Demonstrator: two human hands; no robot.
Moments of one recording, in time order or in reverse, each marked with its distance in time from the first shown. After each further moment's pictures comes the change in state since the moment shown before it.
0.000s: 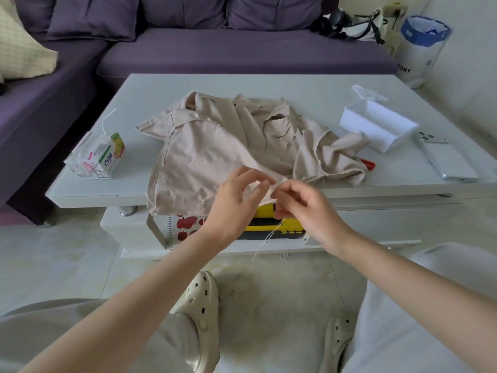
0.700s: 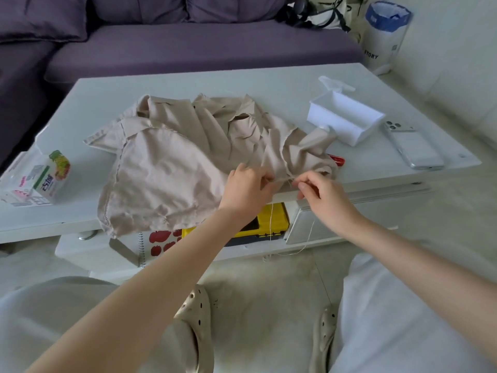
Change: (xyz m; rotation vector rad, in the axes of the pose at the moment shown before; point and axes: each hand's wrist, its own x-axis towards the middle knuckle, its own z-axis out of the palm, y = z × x) left_hand 0.080 -0.017 0.084 0.405 -0.071 0.161; right_hand 0.021 0.045 -0.096 -0.640 0.251 -0.048
